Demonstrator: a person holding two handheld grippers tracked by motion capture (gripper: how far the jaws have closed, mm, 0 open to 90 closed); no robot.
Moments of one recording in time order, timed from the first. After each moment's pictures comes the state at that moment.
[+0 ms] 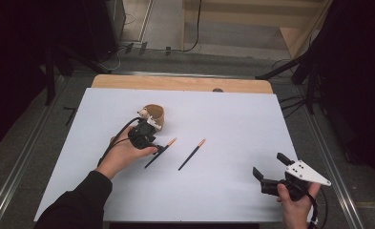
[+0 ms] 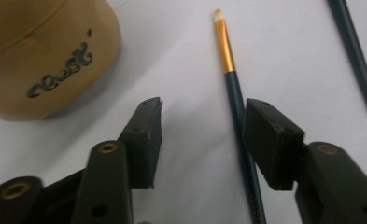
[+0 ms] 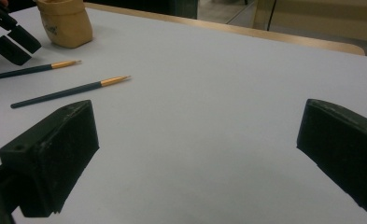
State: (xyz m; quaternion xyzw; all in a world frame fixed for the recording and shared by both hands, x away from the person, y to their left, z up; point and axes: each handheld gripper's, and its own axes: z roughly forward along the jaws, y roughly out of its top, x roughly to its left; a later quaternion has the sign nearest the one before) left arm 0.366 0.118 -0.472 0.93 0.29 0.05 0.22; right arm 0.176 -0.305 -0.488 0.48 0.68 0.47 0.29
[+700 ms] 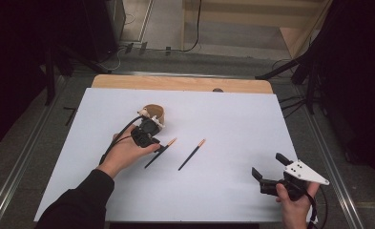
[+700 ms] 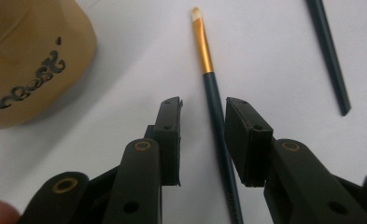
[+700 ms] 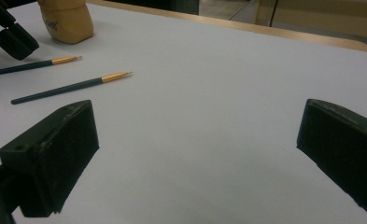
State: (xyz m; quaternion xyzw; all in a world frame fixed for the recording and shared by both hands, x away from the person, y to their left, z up) left arm 0.368 0.107 -0.465 0.94 0.29 0.02 0.20; right arm 0.177 -0.304 -0.489 0.48 0.69 0.46 0.28
